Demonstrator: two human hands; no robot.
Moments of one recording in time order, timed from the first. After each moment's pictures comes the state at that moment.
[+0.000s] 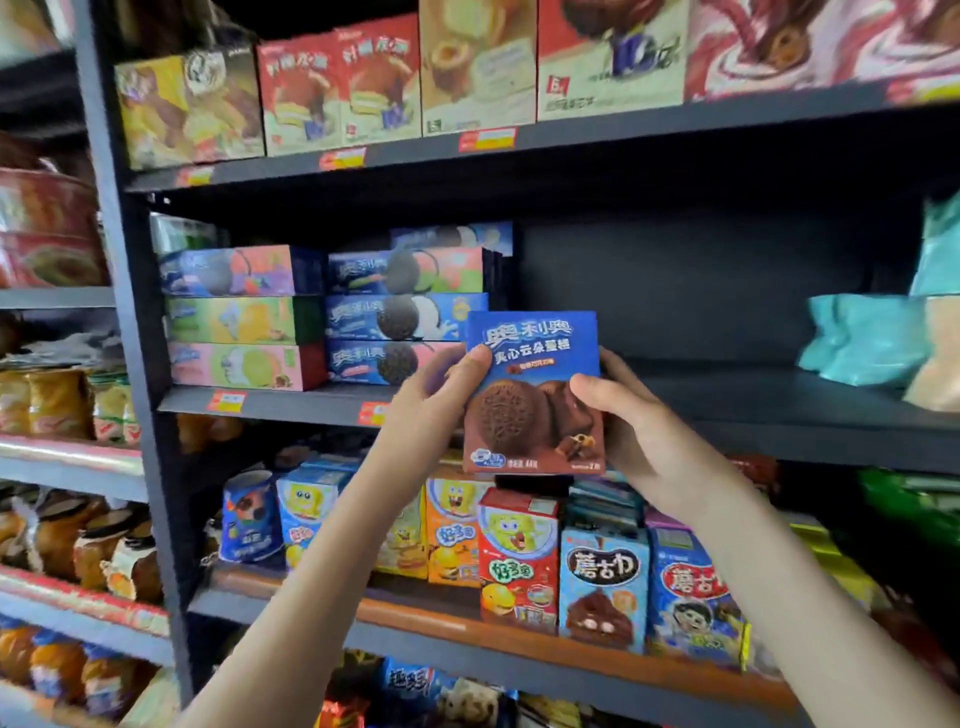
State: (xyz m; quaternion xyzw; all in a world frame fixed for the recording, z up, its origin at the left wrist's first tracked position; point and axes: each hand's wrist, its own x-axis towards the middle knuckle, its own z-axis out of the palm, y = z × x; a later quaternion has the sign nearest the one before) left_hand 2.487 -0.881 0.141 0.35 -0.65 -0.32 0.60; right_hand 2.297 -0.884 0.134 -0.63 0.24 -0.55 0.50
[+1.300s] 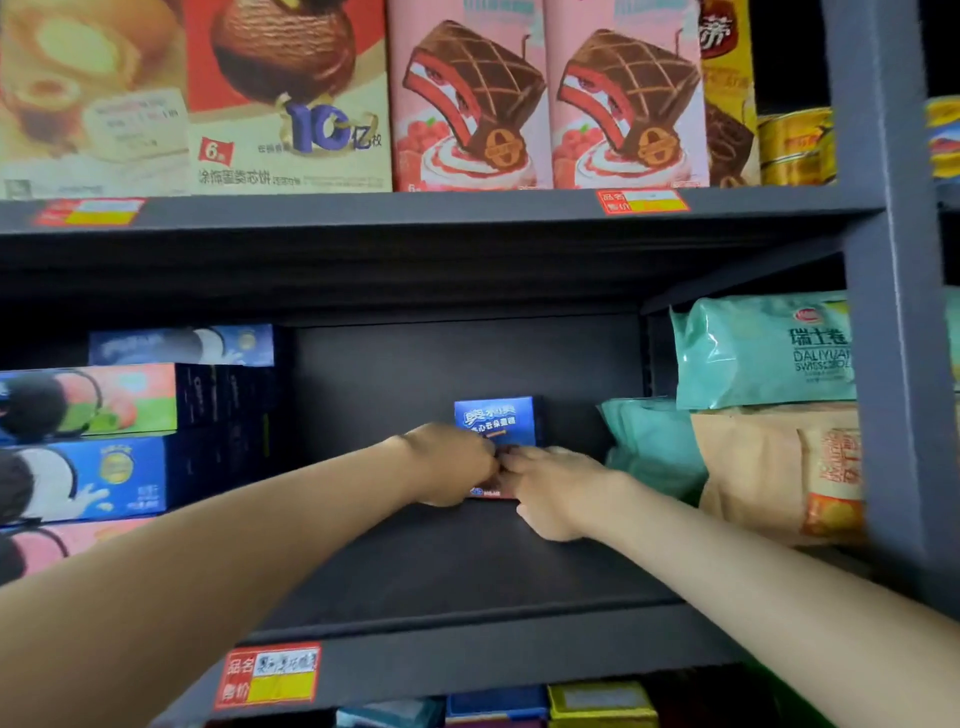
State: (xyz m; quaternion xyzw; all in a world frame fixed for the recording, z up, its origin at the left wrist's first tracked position) left_hand 2.253 -1.077 0.223 0.28 -0.87 0.40 -0.04; right_hand 2.118 -1.019 0.191 -0.74 0.62 0.04 -0.27
